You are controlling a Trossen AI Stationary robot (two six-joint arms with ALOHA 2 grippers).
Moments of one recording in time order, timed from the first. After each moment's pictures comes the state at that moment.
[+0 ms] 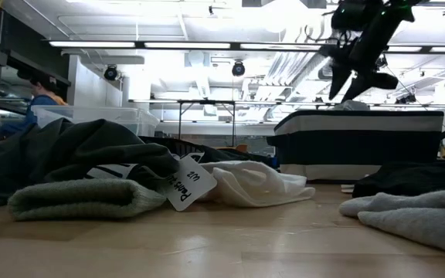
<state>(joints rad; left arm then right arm) -0.08 1.51 2.23 -1.57 -0.73 -0.27 -0.79 1.10 0.98 -0.81 -0.06 0.58</state>
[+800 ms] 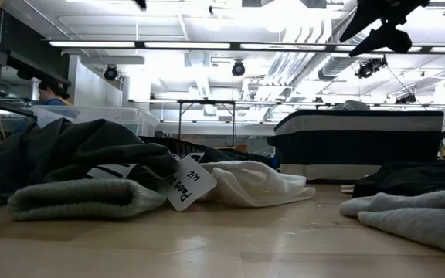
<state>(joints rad) -0.08 1.50 1.90 -1.56 -0.37 -0.32 -0.53 0.74 0.98 -0.80 -0.01 0.47</state>
